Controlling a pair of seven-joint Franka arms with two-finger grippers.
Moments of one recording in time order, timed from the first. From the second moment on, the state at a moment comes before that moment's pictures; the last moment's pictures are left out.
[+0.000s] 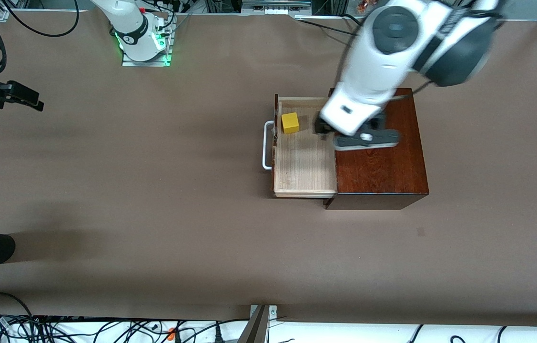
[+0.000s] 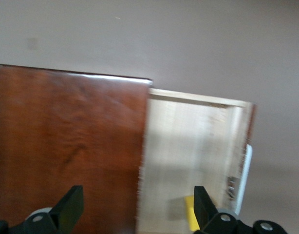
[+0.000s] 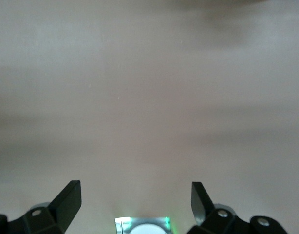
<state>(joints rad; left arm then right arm) -0.10 0.30 -0.47 -1.45 0.12 1.69 -0.70 -0.01 -0.02 -0.04 -1.67 0.01 1.50 -0.01</state>
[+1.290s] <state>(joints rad) -0.13 0.08 0.08 -1.54 -0.03 1.53 0.05 0.44 0.21 0.07 -1.55 0.13 1.64 1.08</state>
